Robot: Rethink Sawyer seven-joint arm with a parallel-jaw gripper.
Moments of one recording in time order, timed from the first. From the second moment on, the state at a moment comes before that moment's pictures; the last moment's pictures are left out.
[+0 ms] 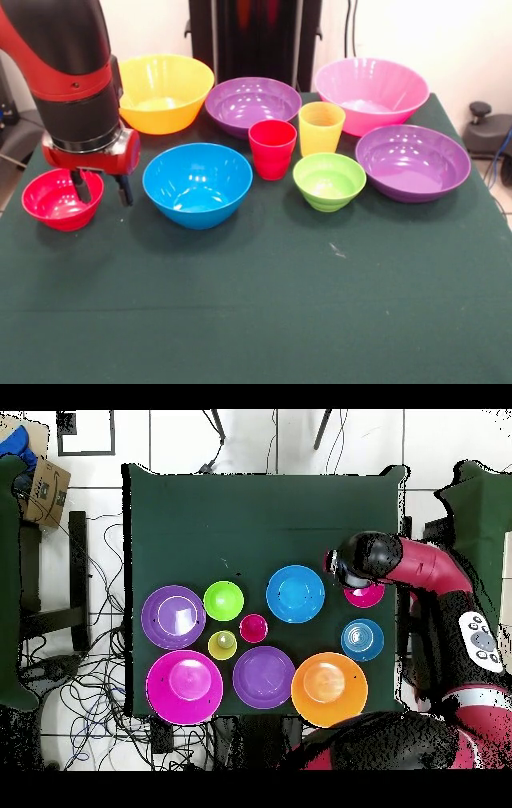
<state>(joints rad) -0.69 -0.42 0.30 1.28 -0.41 0.85 1.64</state>
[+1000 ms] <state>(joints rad) -0.72 -0.42 0.30 1.33 -0.48 0.74 1.64</state>
